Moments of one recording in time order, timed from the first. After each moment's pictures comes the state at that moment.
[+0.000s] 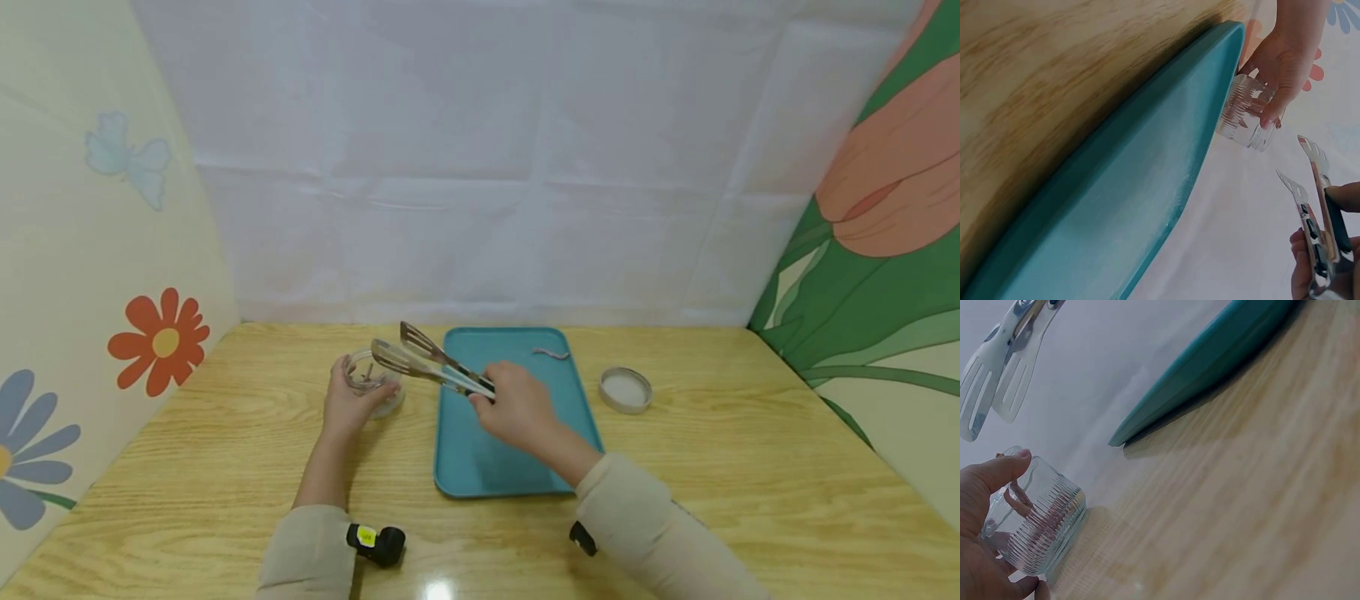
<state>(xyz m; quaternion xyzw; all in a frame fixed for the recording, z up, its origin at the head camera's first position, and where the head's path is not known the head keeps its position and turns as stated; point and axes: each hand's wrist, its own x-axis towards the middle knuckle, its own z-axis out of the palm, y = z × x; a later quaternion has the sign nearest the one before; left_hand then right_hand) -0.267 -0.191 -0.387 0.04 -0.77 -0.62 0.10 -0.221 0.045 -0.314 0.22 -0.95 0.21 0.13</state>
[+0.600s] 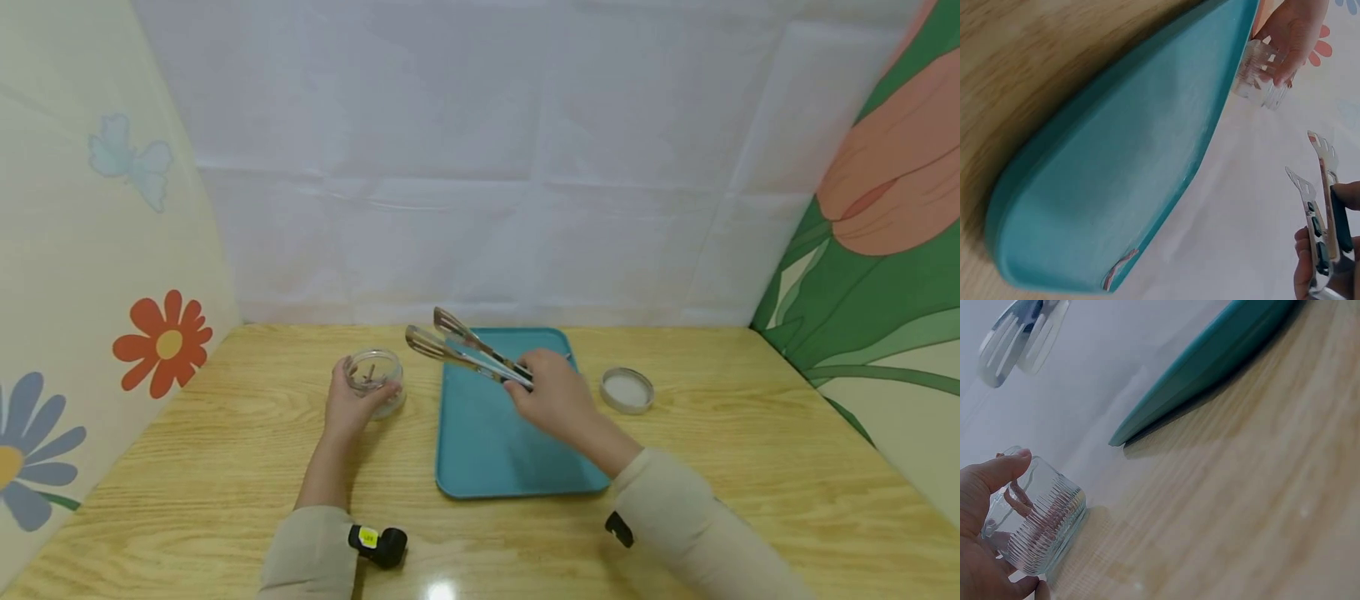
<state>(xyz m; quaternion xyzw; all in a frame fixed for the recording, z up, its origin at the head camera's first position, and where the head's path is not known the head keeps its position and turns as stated) -0.265 -0.193 -0.384 0.04 -0.80 -0.59 0.10 -0.228 0.079 -0.304 0.17 -0.95 0.20 0.14</state>
